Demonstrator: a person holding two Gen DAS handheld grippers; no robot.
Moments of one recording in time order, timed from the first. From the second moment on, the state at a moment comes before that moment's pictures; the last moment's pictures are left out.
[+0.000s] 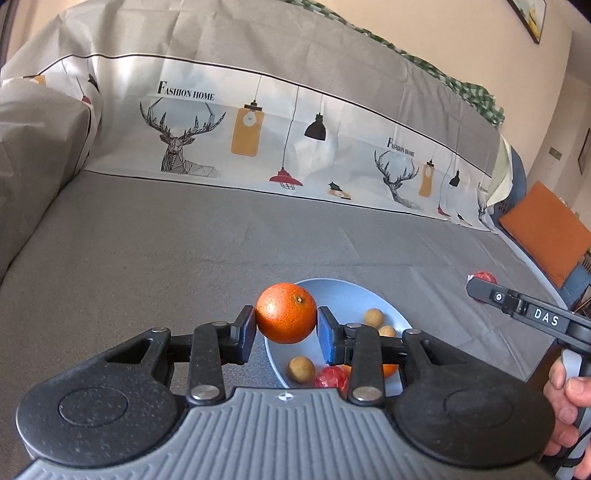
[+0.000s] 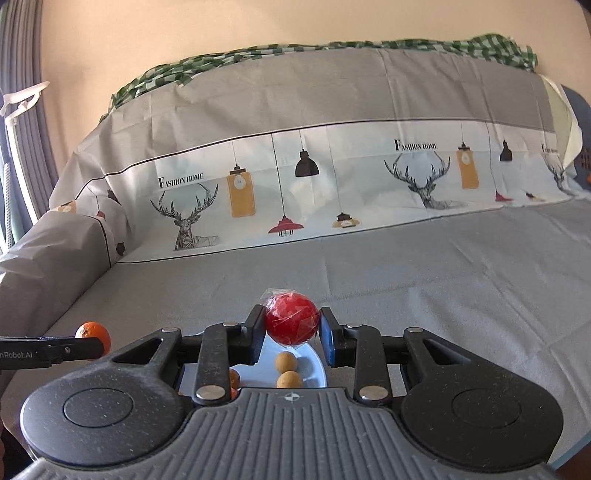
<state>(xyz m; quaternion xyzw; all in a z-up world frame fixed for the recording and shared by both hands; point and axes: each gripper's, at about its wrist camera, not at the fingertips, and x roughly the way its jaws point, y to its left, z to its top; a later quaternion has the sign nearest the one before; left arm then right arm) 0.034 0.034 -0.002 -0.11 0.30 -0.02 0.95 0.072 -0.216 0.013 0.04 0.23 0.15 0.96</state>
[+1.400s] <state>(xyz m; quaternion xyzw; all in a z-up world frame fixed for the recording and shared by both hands) 0.067 -0.009 -0.043 -0.03 0.34 -0.08 0.94 0.102 -0.158 -0.017 -0.03 0.28 0.20 0.94</state>
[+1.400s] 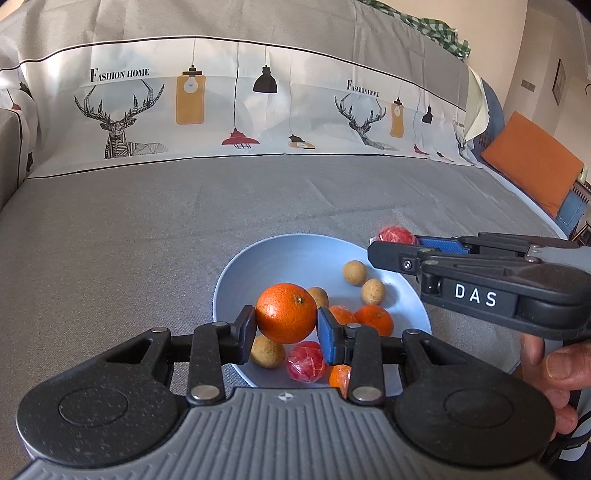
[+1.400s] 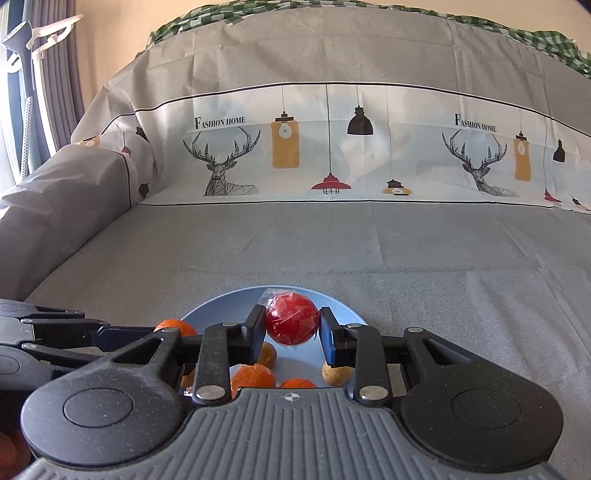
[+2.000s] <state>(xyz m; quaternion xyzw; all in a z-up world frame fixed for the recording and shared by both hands) 0.067 -0.010 -0.042 -0.03 0.35 -0.08 0.93 0.103 -0.156 -0.021 -0.04 0.29 0.20 0.94</state>
